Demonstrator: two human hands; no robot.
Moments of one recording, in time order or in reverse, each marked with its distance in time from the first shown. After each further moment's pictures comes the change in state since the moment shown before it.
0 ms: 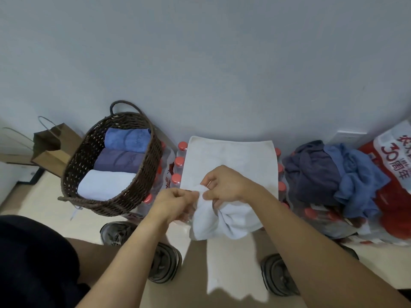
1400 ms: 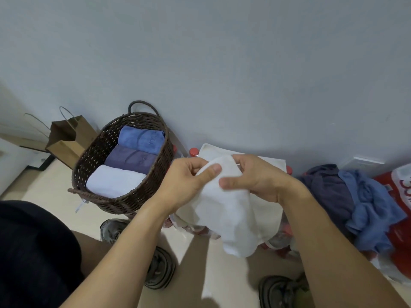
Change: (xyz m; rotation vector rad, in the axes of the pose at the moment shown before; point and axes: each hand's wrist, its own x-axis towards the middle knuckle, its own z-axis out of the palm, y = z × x) left_hand -0.021 0.066 -0.006 0.057 -0.054 0.616; right_hand -0.026 -0.035 -0.053 0.346 -0.162 -0.261
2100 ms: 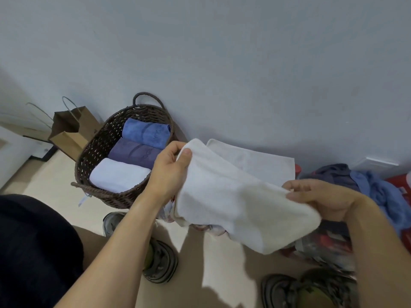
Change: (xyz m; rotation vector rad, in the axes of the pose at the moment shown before) left_hand 0.018 -0.039 -0.029 -0.131 0.300 -0.047; right_hand -0.062 0.071 -0.100 0.222 0.073 0.392
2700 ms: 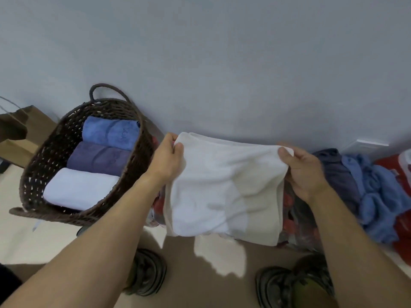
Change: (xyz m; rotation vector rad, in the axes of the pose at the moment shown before) left_hand 0.087 -0.056 0.044 0.456 -0.091 0.067; right_hand 0.075 0.020 -0.018 0.339 0.744 -0.496
